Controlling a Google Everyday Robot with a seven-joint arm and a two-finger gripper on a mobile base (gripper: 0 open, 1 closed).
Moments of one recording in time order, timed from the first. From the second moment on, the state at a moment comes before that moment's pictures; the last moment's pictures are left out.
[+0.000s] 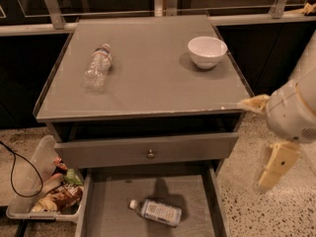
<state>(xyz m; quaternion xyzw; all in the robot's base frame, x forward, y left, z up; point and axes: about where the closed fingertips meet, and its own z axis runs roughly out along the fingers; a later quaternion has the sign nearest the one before) 0.389 -0.198 0.871 -0.64 0.74 0.08 0.19</state>
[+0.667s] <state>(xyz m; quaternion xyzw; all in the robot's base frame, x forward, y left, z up) 0.353 -0.189 0.809 -0.65 0.73 0.14 0.17</state>
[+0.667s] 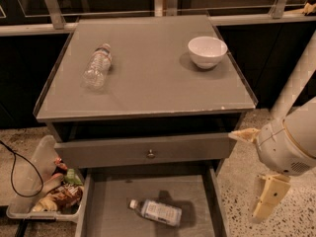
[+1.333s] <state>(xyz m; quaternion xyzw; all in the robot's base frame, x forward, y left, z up) 0.349 -0.175 0.762 -0.60 0.77 0.13 0.18</state>
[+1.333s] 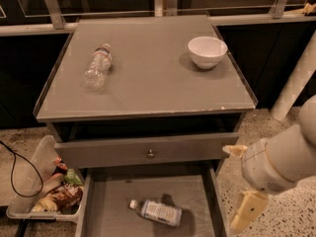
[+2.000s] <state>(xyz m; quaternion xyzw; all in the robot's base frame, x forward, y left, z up) 0.388 -0.173 0.665 -0.53 0.81 0.13 0.23</state>
